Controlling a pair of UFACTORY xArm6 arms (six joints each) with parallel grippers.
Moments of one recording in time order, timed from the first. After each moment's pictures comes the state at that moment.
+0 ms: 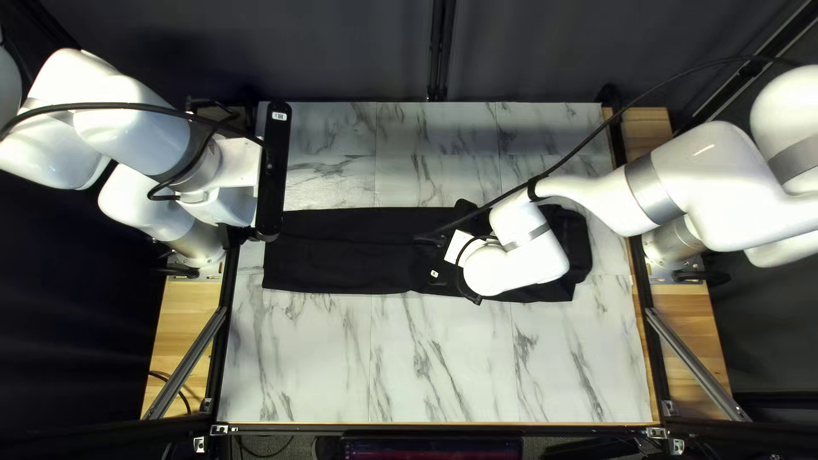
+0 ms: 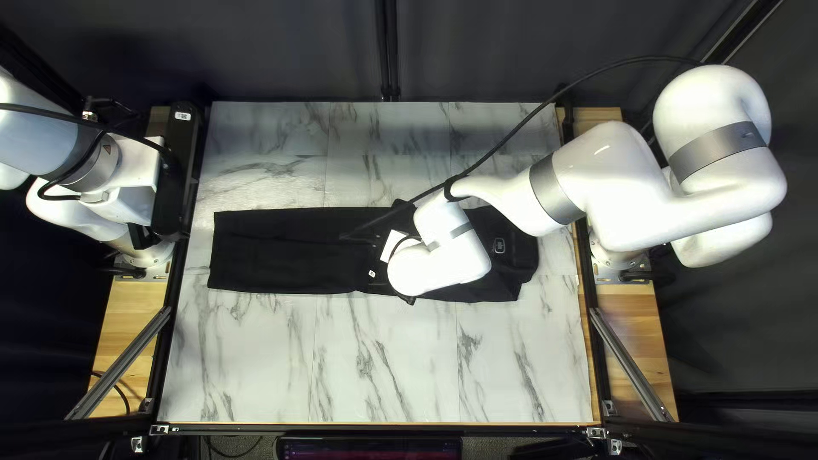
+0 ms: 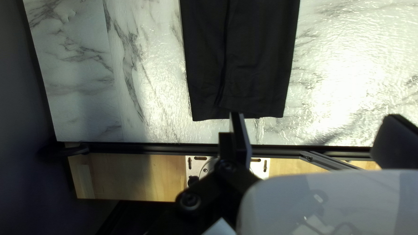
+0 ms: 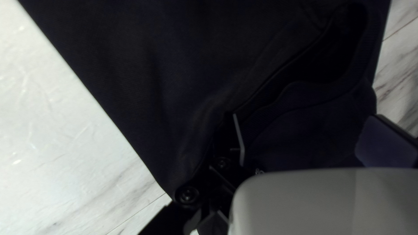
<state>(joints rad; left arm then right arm) -0.35 -0.96 -0.70 0.14 1.51 -0.35 0.28 0.31 -1.04 -0.33 1.13 0.87</state>
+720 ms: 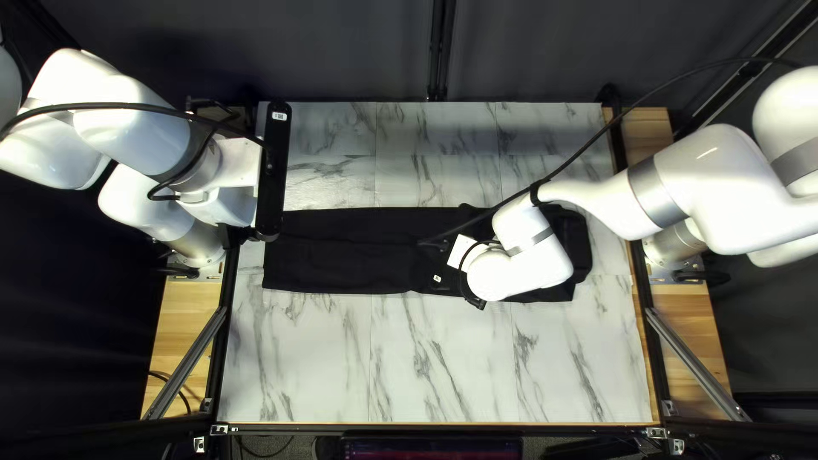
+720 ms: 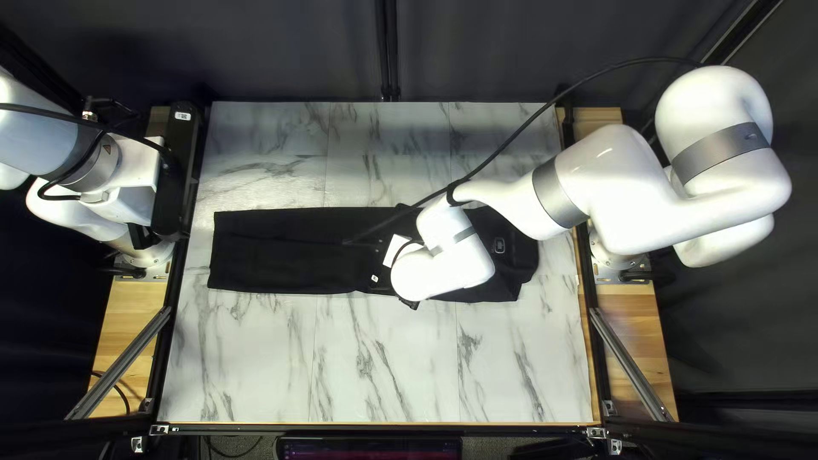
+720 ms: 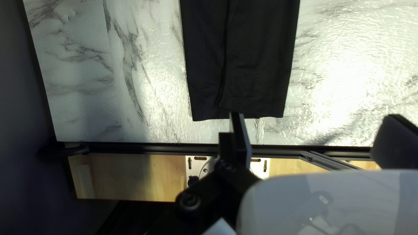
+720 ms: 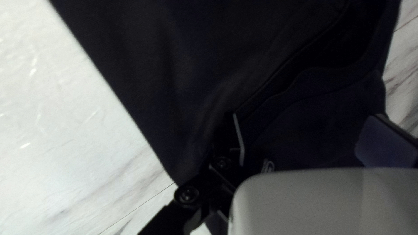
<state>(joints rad) -0.35 -0.96 -0.70 0.14 1.51 -0.35 0.33 0.31 -1.01 -0.32 1.10 0.92</state>
